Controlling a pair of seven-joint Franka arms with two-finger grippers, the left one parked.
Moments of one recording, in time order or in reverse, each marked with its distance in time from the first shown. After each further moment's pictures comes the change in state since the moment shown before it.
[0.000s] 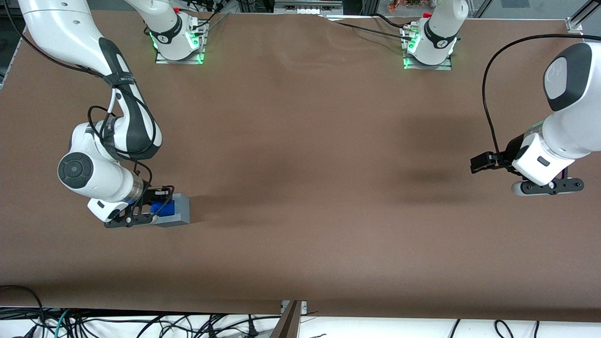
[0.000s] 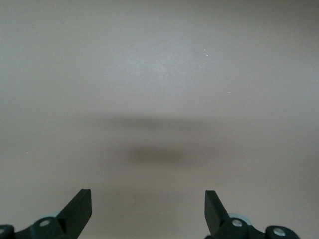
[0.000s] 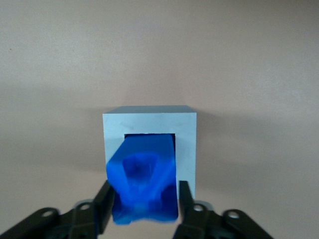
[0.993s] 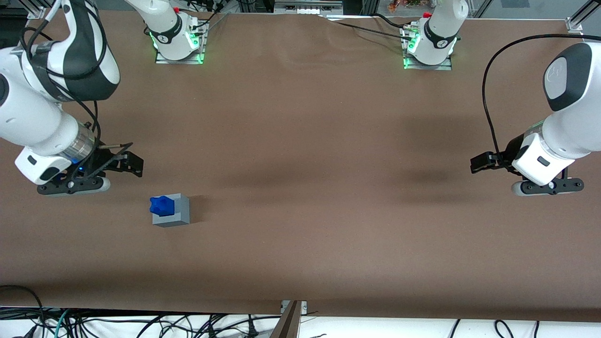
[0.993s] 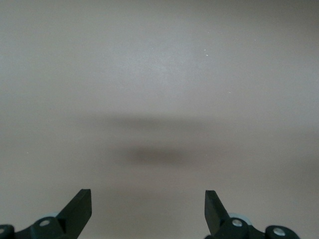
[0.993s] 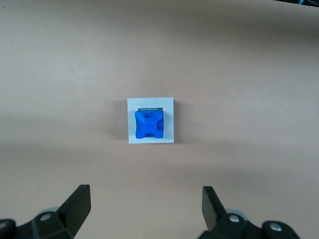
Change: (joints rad) arm -0.003 -0.328 -0.002 -0.012 0.006 -0.234 0.000
